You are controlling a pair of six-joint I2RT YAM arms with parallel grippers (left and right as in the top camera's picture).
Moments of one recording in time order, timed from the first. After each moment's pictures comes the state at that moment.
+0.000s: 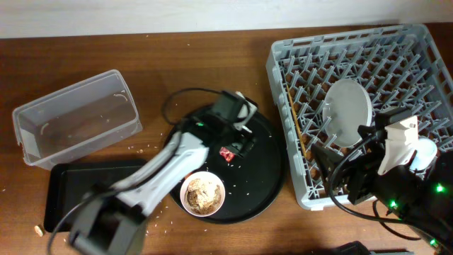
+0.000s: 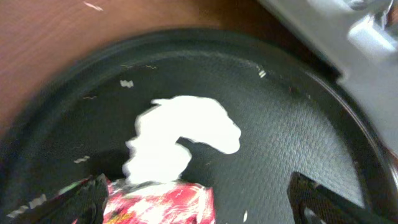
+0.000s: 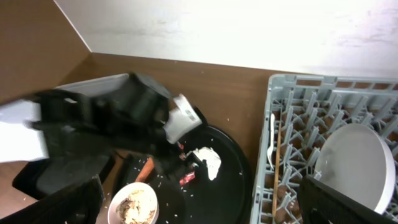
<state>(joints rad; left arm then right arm) -0.63 1.74 1.23 -0.51 0.04 0.04 0.30 0.83 1.50 -1.12 -0.17 0.15</state>
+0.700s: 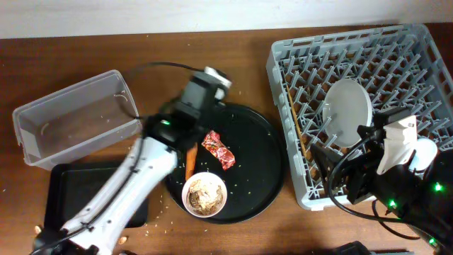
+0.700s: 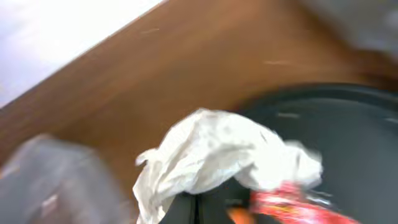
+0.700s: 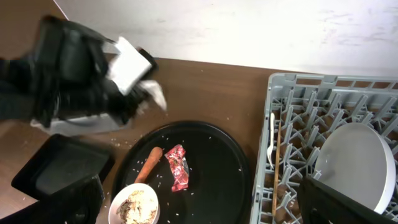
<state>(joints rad) -0.51 1.53 1.31 -0.62 -0.33 0.12 0.30 0.83 1.50 -1.11 -0.17 0.15</state>
